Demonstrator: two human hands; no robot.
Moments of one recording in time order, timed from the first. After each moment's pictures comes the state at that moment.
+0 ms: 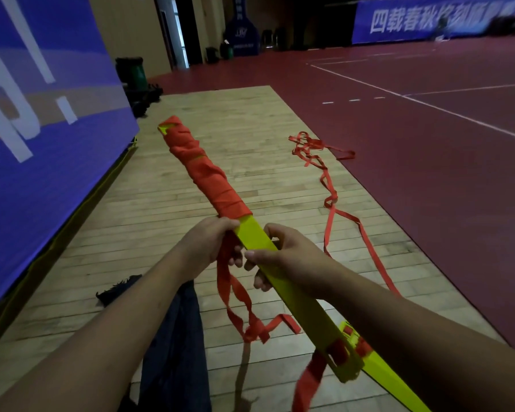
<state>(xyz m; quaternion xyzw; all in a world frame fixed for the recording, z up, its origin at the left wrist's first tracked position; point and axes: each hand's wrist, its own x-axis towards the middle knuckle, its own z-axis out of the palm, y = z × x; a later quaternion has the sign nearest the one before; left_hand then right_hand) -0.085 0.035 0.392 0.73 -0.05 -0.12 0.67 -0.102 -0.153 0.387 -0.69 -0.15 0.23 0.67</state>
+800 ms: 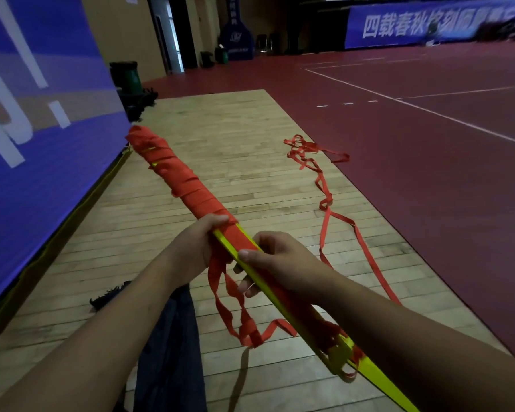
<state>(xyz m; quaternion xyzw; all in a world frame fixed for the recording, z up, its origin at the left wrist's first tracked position) -0.086 0.038 0.395 0.68 -0.02 -0.12 0.72 -0.109 -0.153 0.394 -0.70 -0.16 0.24 0.65</state>
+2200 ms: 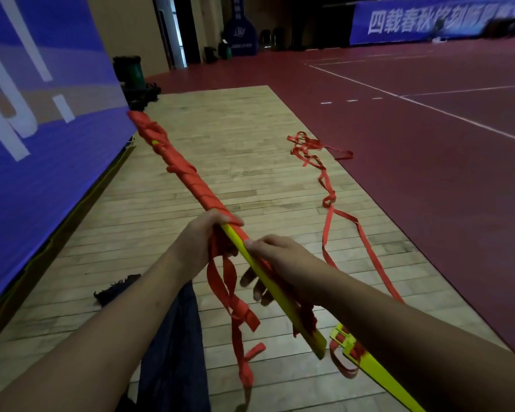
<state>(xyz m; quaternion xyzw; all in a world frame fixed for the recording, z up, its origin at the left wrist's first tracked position) -0.086 0.044 0.390 0.68 -0.04 -0.08 0.72 -0.111 -0.145 0.389 -0.70 -0.09 0.29 0.64</state>
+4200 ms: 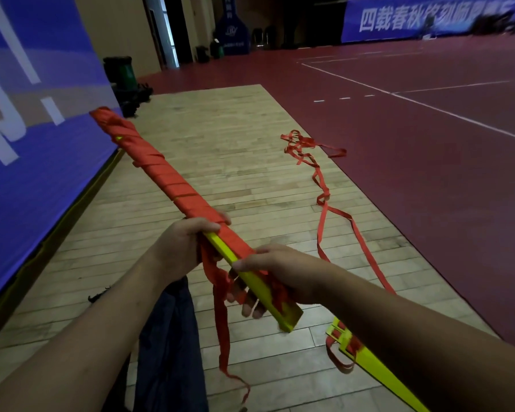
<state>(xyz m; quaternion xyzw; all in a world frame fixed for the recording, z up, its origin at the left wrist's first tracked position) -0.091 0.054 0.395 0.65 -0.07 -0.14 0.74 -0.113 -0.155 0.395 -0.63 -0.16 0.42 0.64</state>
